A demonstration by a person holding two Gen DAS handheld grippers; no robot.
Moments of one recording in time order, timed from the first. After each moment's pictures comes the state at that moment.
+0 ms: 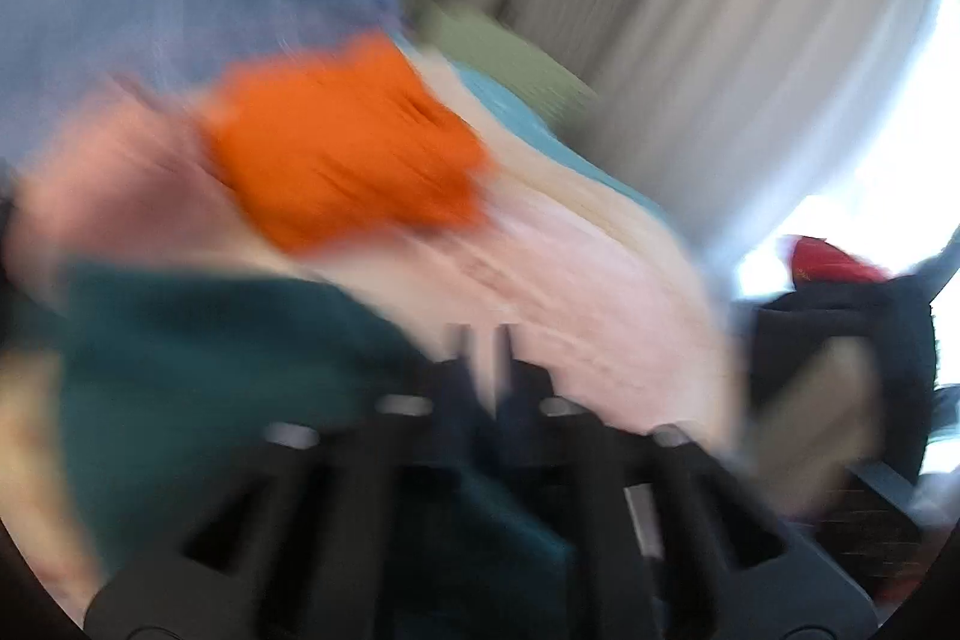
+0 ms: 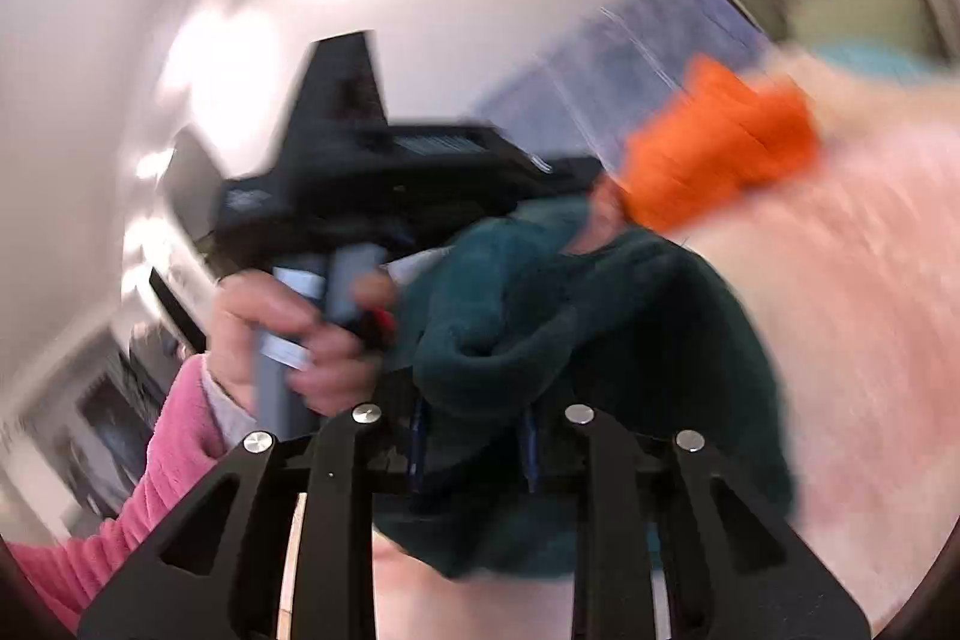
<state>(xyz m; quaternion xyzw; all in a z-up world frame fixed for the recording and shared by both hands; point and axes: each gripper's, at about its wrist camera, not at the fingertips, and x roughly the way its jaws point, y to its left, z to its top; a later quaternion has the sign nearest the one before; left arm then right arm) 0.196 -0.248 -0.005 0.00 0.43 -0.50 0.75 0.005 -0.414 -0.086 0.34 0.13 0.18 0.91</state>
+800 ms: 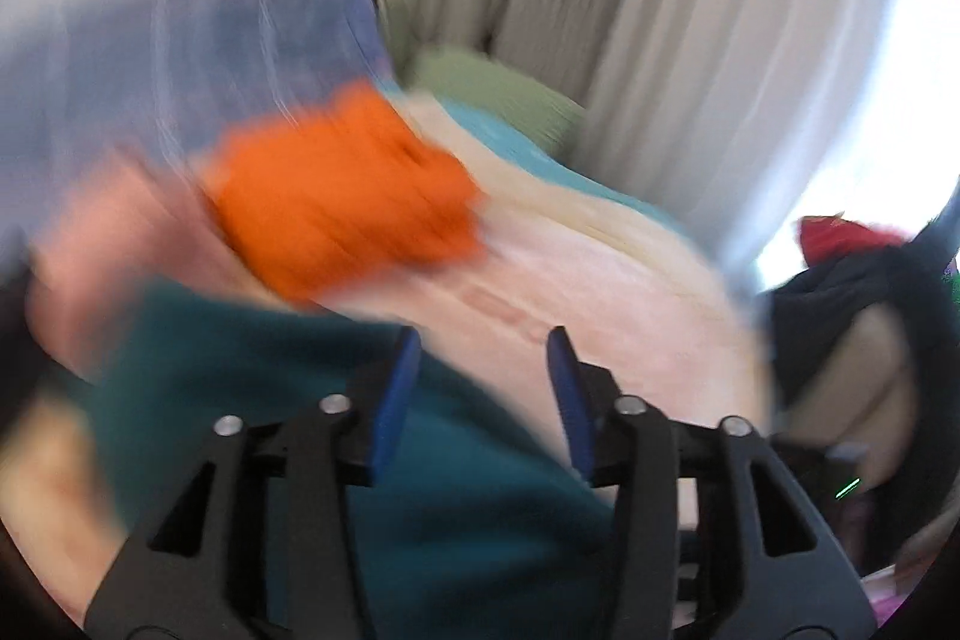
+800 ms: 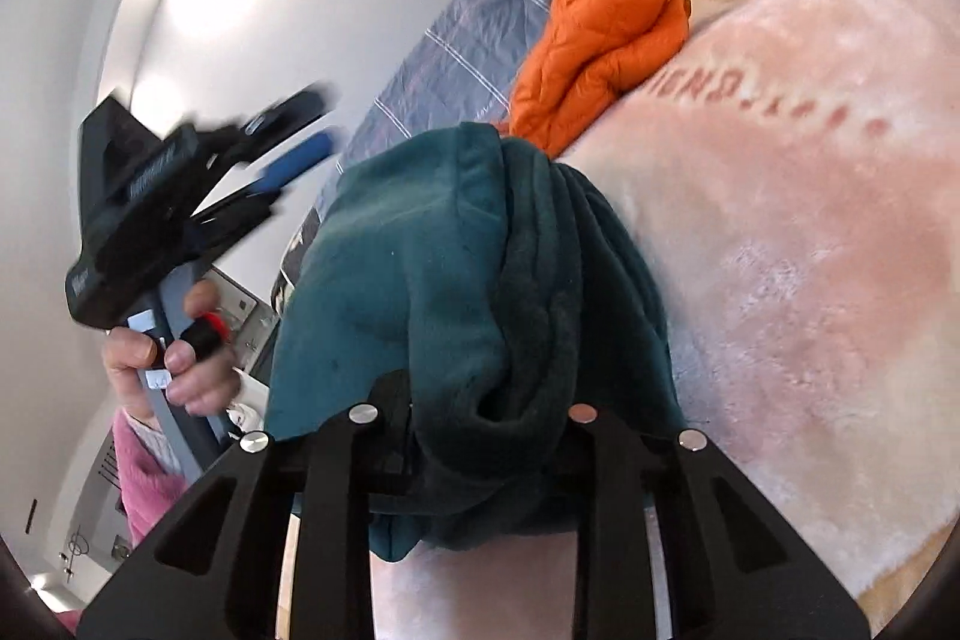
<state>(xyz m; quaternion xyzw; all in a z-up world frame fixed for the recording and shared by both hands) 0.156 -0.228 0.028 0.10 0.28 -0.45 0.84 0.000 -0.449 -0.148 0.43 0.18 0.14 0.87</state>
